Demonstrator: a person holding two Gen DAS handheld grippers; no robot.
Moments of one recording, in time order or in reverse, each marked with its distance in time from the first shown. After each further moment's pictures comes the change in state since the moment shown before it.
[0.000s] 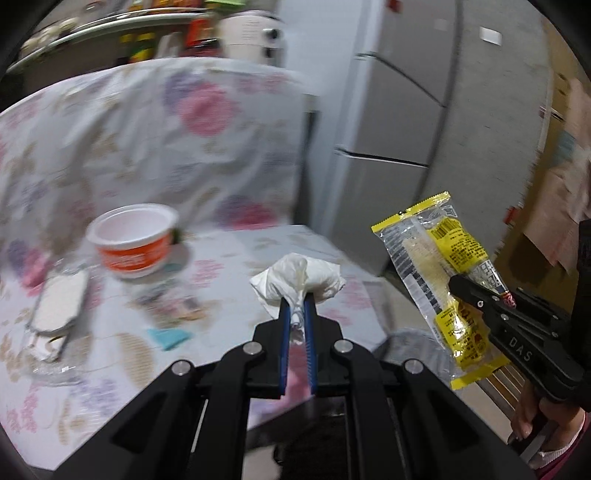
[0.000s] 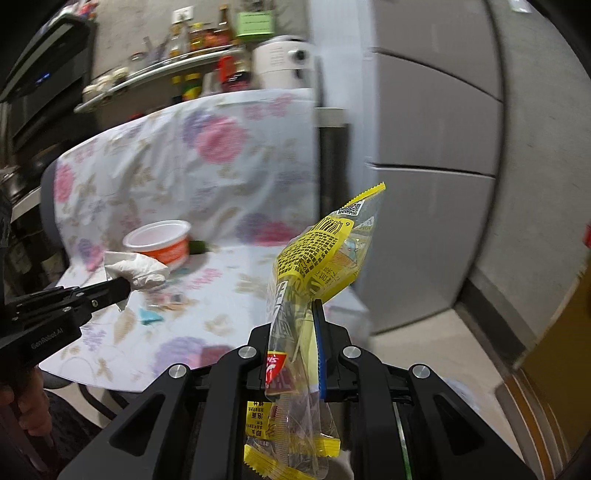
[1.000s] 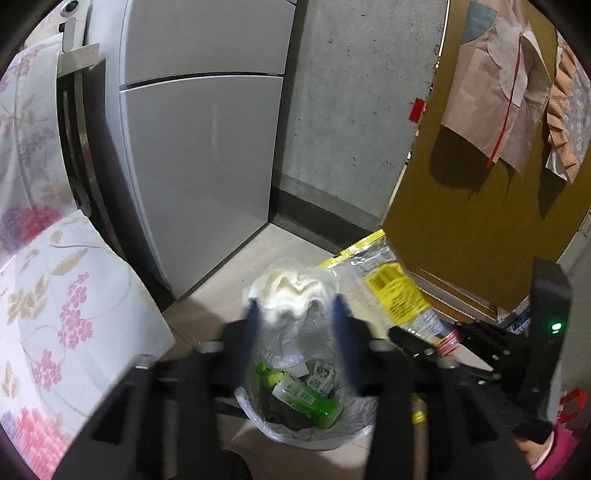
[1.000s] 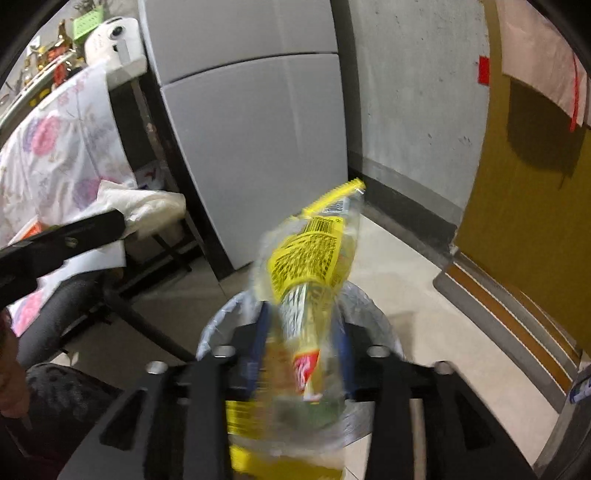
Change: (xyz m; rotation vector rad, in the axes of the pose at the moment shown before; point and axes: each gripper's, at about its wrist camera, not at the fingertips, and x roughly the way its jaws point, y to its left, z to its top) left arm 0.166 -0.210 -0.035 0.278 0.194 -0.304; right arm 0.049 -0.210 -0.141 0.309 0.204 -0.245
